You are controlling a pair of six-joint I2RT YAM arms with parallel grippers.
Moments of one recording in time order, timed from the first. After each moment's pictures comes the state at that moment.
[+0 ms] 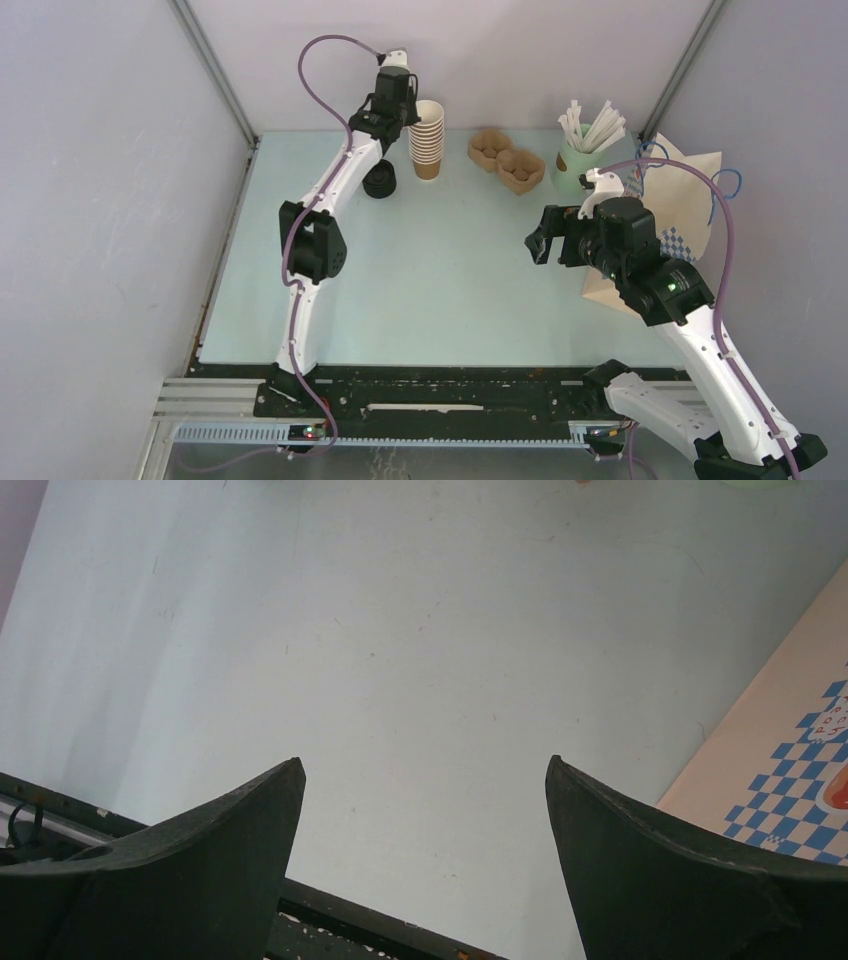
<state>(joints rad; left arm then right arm) -0.40 2.33 2.37 -0.44 -0.26 -0.28 0.46 0.86 1.13 -0.79 0.07 0.34</state>
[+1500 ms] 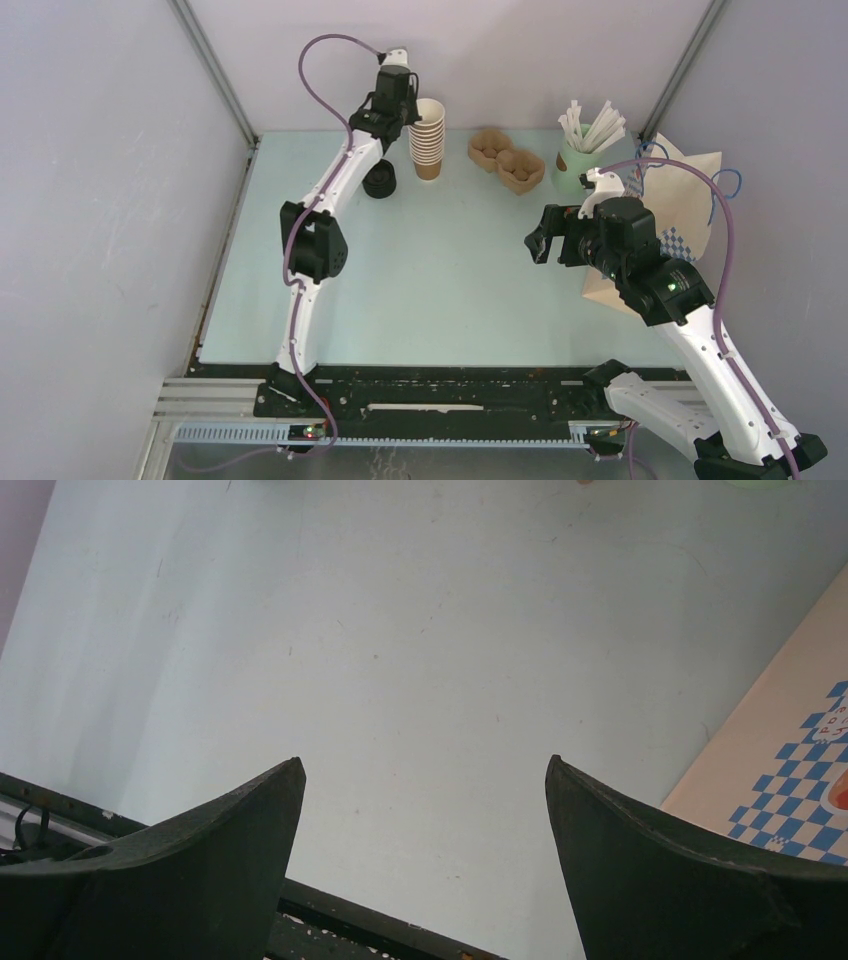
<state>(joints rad) -0.40 2.34 2.39 -0.46 -0.26 -0.29 0.46 0.86 1.13 -0.79 0.07 0.35</state>
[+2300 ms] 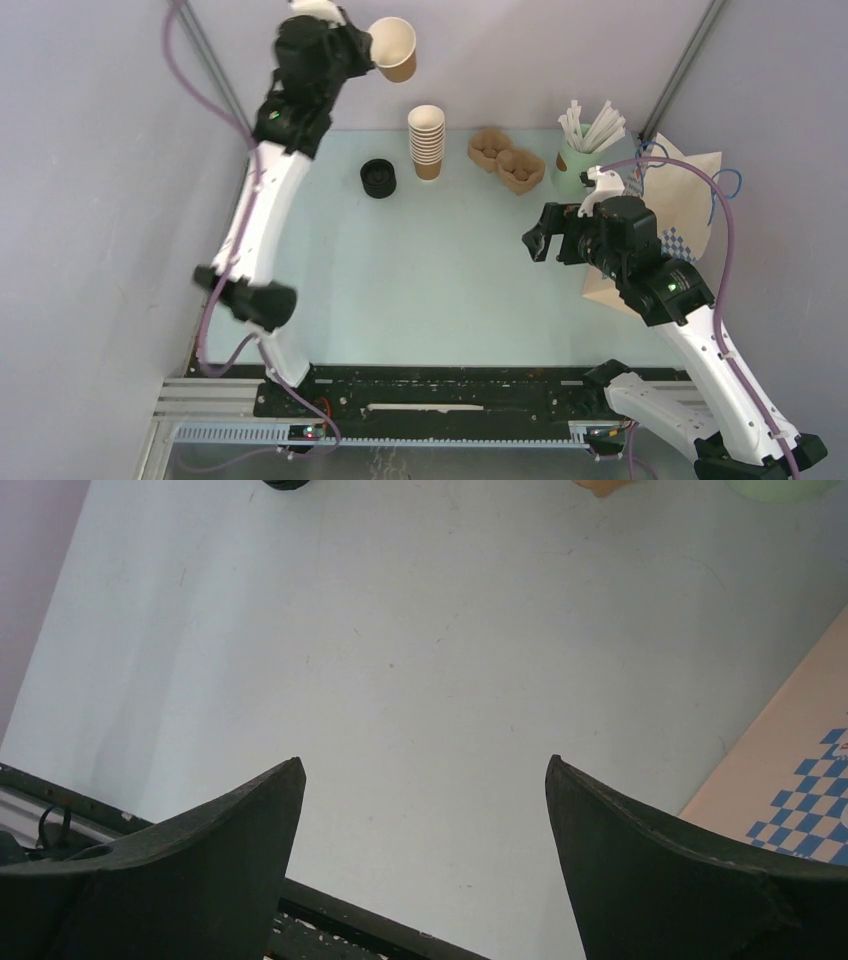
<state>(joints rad) -0.38 1.90 2.37 -0.48 -0.19 -0.32 0.46 0.86 1.13 -0.76 0.06 0.36</state>
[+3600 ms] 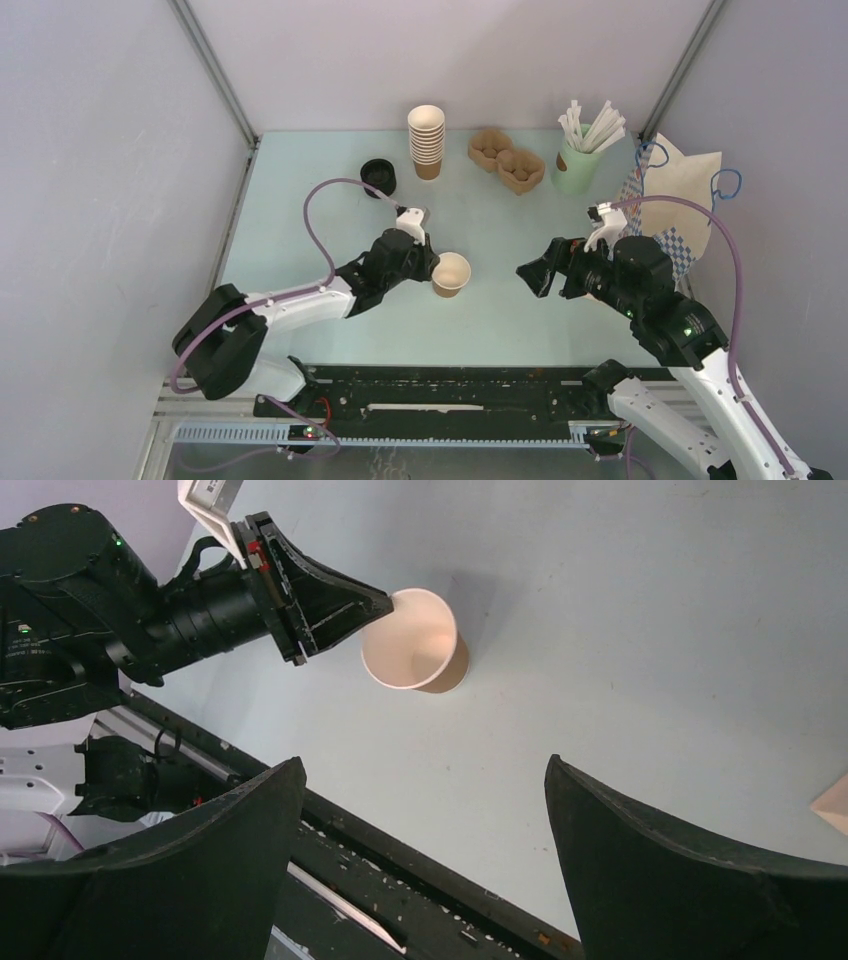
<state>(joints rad) -0.79 1.39 0.69 0.22 -0.13 -0.43 0.53 0.64 0.96 -0.74 -0.10 0.46</state>
